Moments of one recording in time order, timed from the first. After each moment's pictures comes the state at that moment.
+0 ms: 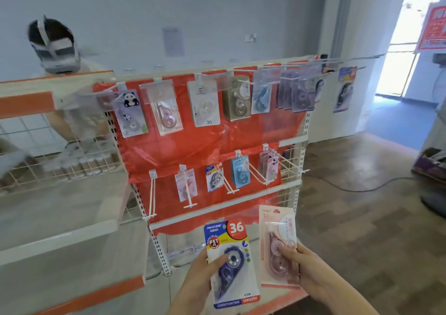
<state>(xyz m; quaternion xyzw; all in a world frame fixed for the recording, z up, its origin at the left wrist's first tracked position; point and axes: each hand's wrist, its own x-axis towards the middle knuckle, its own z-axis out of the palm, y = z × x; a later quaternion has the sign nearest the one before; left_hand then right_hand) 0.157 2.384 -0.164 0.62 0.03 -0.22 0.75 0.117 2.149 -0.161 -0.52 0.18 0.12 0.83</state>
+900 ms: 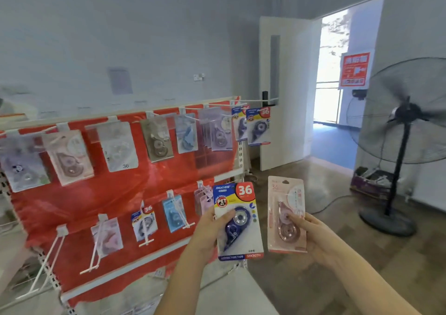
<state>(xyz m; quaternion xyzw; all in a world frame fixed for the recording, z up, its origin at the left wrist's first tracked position) 0.221 2.113 -0.064 0.60 -0.12 -0.21 0.76 0.104 1.907 -0.058 -0.52 0.13 -0.07 0.84</state>
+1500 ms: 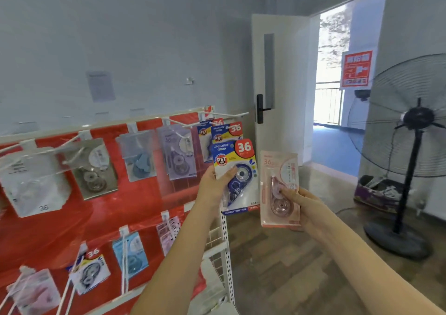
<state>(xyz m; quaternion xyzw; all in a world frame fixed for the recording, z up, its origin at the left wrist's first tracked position) 0.372 1.895 0.024 0.59 -0.19 -0.07 0.78 0.260 1.717 -0.012 -0.53 0.06 -0.12 0.83</state>
